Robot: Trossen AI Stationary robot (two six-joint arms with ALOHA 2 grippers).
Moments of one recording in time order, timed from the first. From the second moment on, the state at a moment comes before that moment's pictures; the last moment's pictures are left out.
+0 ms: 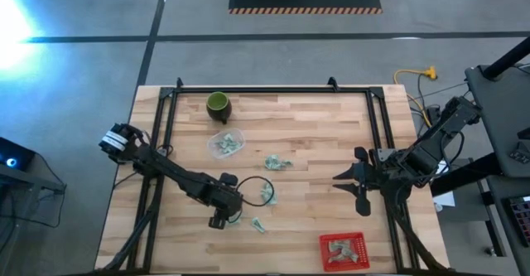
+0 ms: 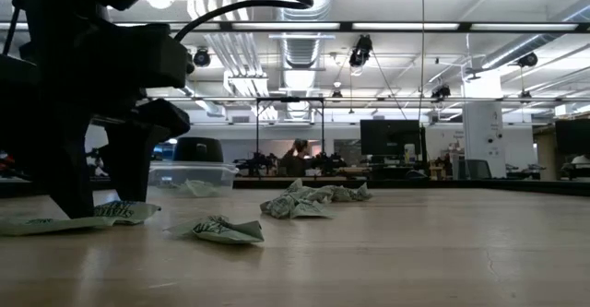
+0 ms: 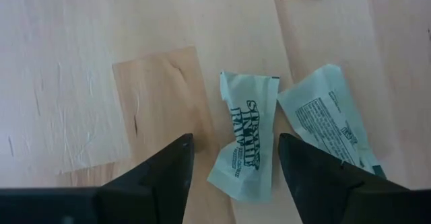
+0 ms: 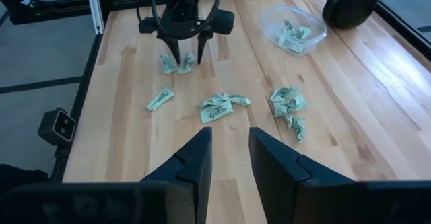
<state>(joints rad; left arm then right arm) -0.44 1.68 0.86 -0.36 -0.06 -0.22 0.75 0.99 0.92 -0.67 0.66 0.65</state>
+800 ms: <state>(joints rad) -0.44 1.67 0.88 -0.37 -0.08 -0.23 0.75 0.99 0.92 -0.67 0.66 0.65</state>
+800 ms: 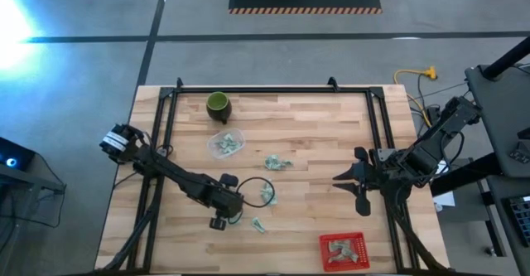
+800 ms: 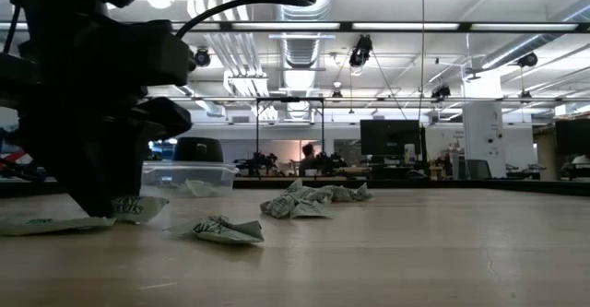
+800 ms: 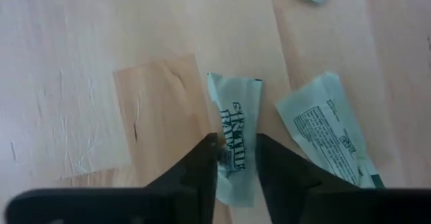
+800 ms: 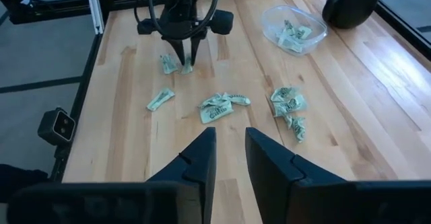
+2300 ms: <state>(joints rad) -0.02 1.35 0.92 -0.70 -0.56 -0.08 0.75 0.98 0.92 -0.67 0.72 0.64</state>
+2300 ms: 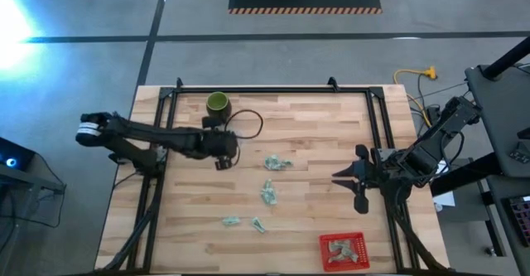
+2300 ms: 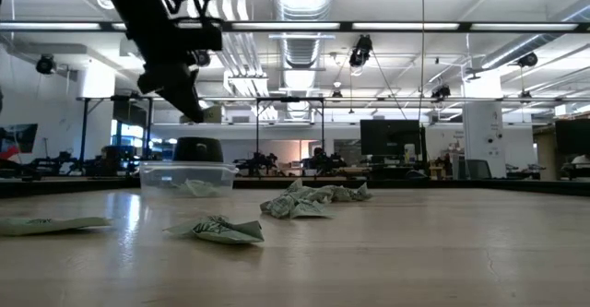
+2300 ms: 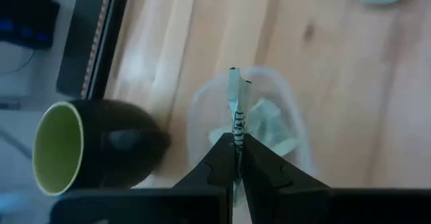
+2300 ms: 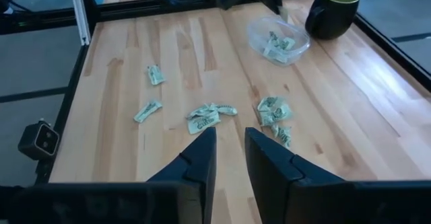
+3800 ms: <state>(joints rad) 0.10 1.36 0.94 -0.70 -0.26 -0.17 0.73 0.99 0.92 -0.66 0.81 0.57</state>
